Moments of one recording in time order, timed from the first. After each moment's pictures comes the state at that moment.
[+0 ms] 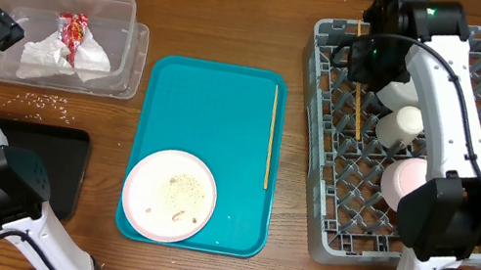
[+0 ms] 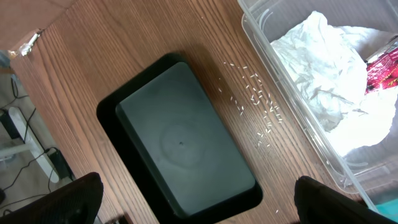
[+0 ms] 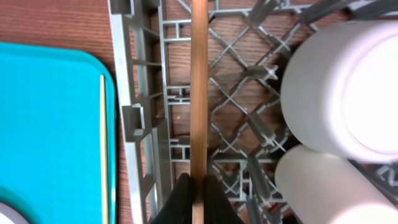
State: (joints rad) left arm 0.45 2.00 2.29 -1.69 -0.34 -0.55; right arm 0.19 2.14 2.15 -1.34 -0.08 0.09
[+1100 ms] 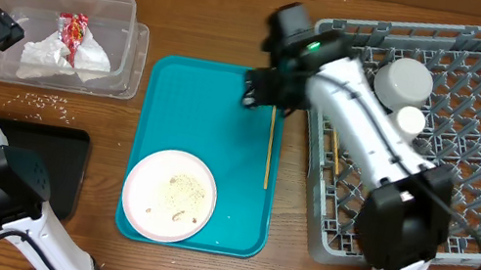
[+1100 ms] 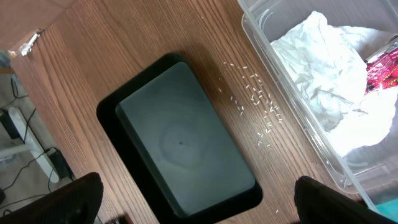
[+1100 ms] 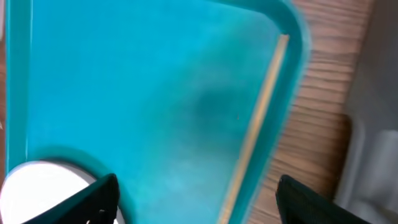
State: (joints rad) left arm 0.45 2.00 2.29 -1.69 -0.34 -0.55; right arm 0.54 2.13 1.93 -1.10 -0.12 0.32
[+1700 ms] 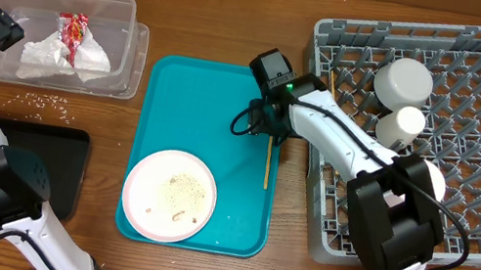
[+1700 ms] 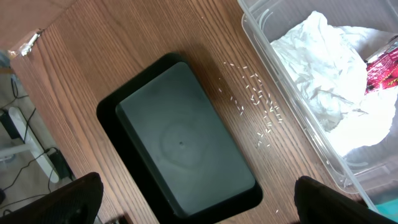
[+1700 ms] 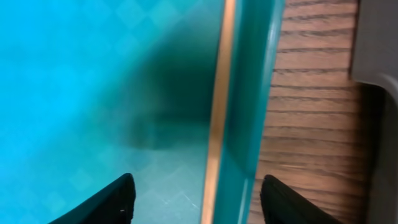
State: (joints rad) left arm 0.45 2.00 2.29 -1.69 -0.34 -0.55; right arm 0.58 2.12 1.59 -0.80 0.07 0.47
